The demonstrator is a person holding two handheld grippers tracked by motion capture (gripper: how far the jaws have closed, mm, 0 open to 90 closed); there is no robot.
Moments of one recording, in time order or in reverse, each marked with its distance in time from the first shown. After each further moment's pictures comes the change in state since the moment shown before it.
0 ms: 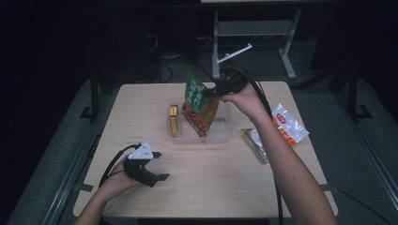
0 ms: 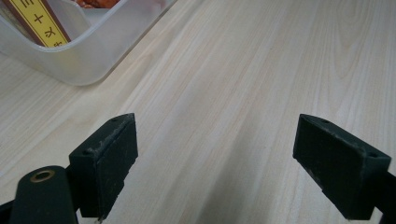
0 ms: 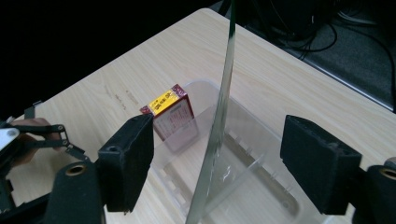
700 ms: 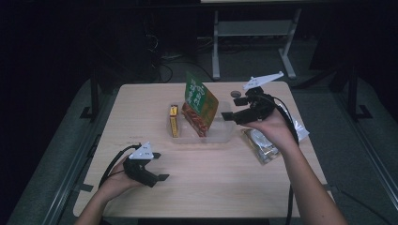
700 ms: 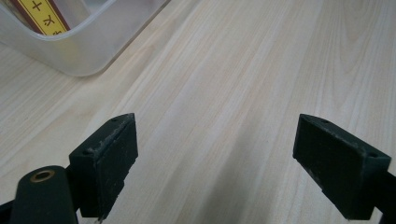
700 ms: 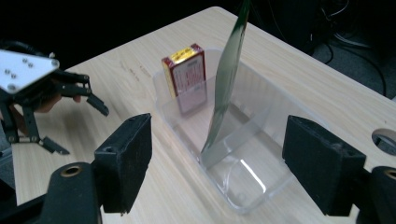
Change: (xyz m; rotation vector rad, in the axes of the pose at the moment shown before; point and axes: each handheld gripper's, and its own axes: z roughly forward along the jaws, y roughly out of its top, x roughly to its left) left arm 0.000 -0.001 0.001 0.023 0.009 -0.010; right arm 0.013 -0.082 -0.049 -0.083 0.008 -0.070
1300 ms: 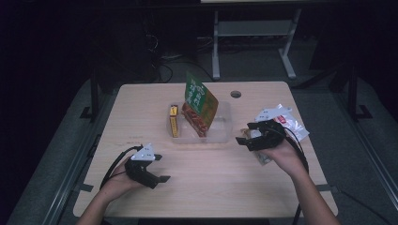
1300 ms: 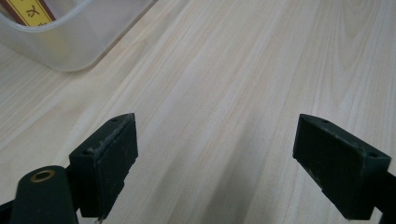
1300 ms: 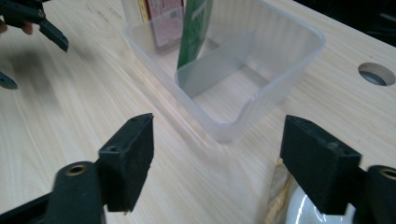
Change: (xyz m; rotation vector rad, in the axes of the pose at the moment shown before) left arm -0.003 -0.002 0.006 0.010 -0.010 0.001; right arm -0.006 -0.093 0.007 0.038 -0.091 -0.018
